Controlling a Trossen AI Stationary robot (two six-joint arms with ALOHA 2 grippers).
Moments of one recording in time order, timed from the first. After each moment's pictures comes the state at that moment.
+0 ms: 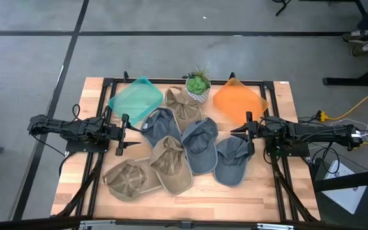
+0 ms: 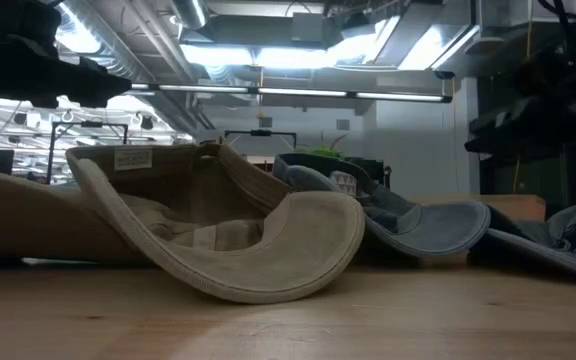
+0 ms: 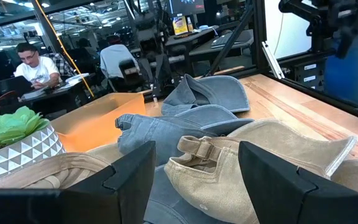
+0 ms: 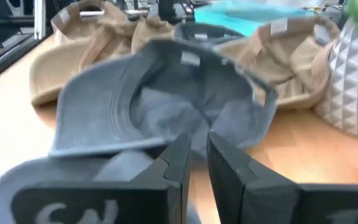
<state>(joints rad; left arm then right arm) -0.10 0.07 0.01 0.02 -0.03 0.22 -0.07 0.30 0.07 -0.03 -0.02 -0.01</state>
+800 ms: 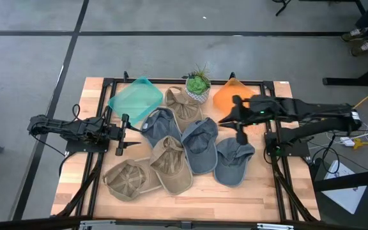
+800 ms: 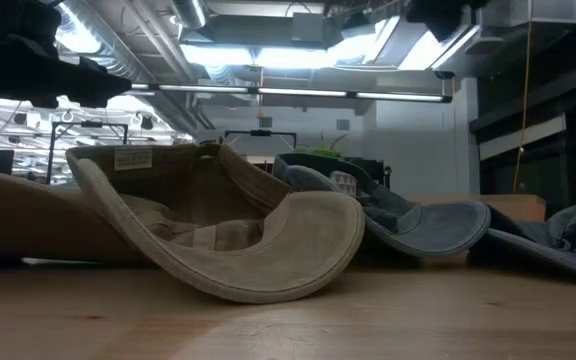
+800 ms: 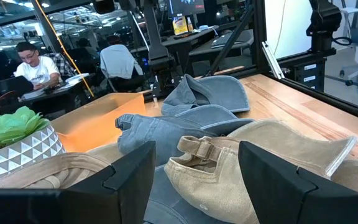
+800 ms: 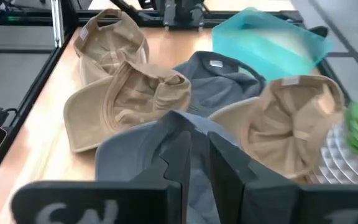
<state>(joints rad) -0.10 0.07 0.01 0.02 -0.03 0.22 -0.01 1.01 1.03 -0.54 -0.02 -0.03</state>
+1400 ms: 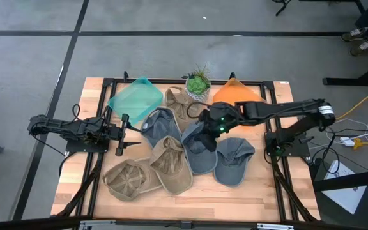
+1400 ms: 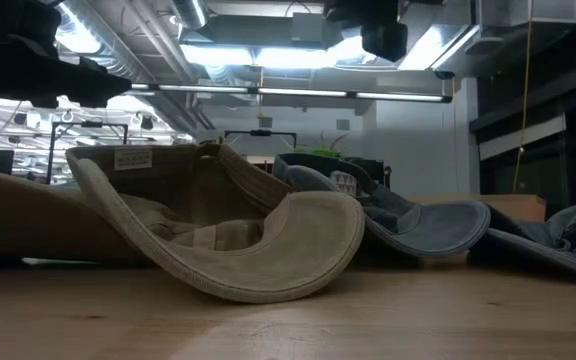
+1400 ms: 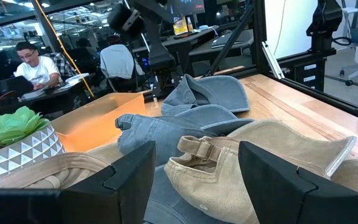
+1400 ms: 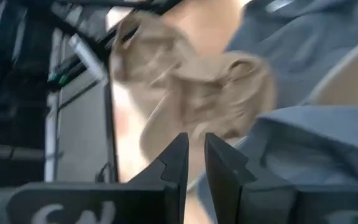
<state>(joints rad) -0.10 0.07 0.01 0.02 -0.03 0.22 0.03 1.44 1.30 -0.51 -0.20 0.56</state>
